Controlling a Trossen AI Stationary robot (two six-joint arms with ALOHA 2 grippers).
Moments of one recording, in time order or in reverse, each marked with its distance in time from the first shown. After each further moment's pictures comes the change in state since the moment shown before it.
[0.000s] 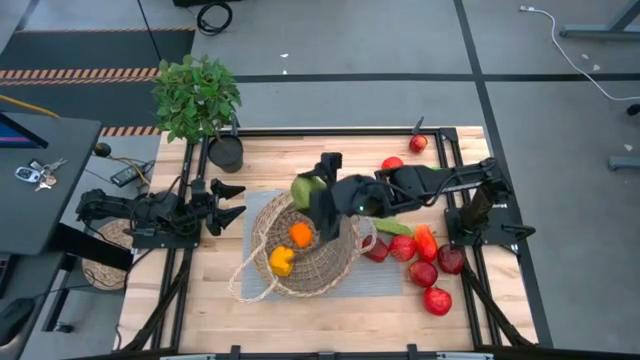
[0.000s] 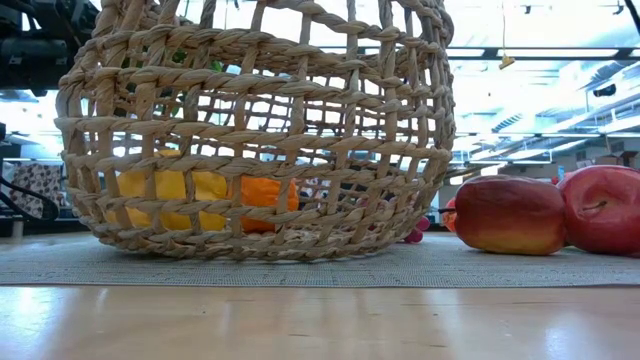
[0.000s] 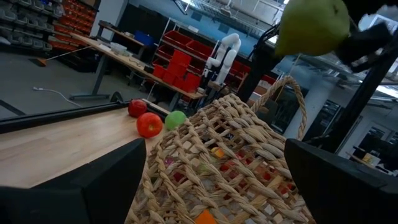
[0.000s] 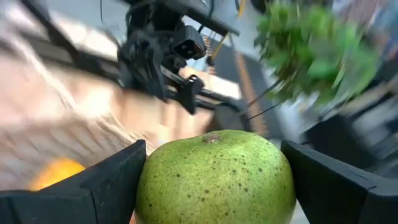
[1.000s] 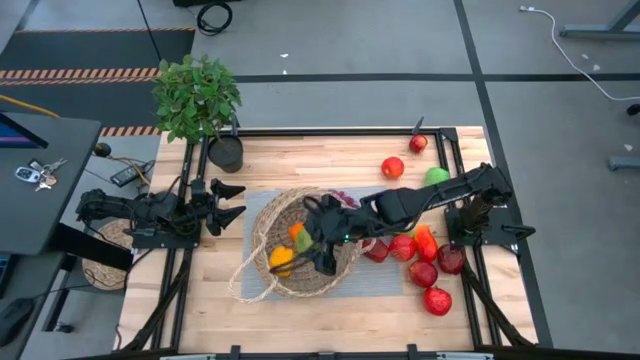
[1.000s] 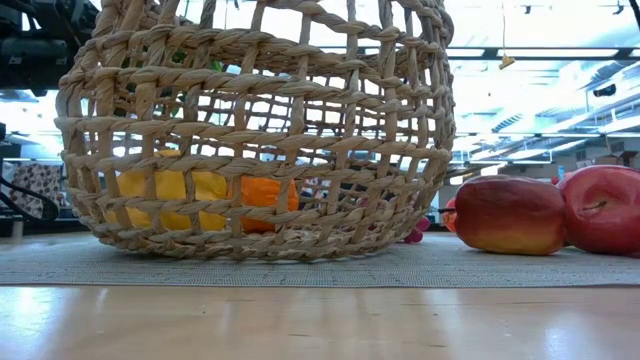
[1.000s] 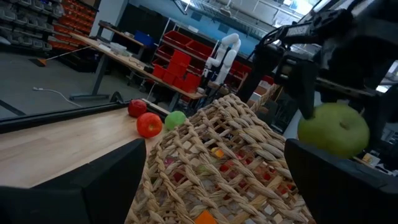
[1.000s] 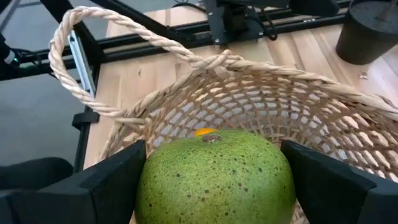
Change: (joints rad) left arm 0.000 0.000 0.000 0.000 0.000 0.000; right arm 0.043 0.000 -0.273 0.112 -0.292 0.587
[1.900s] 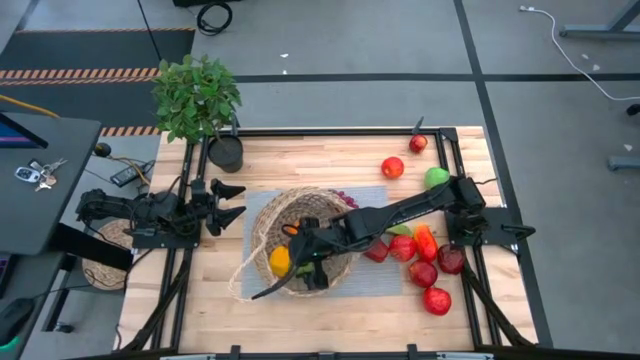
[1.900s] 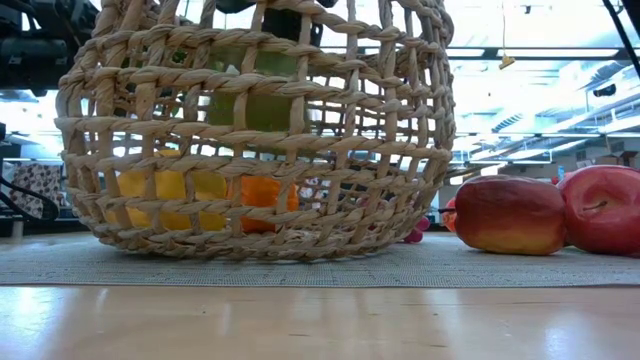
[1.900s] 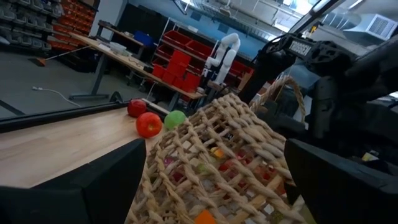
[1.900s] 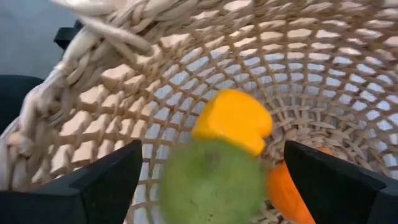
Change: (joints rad) left arm 0.000 0.002 0.000 -0.001 0.000 0.000; right arm -0.012 0.227 0.042 0.008 -0.166 -0.220
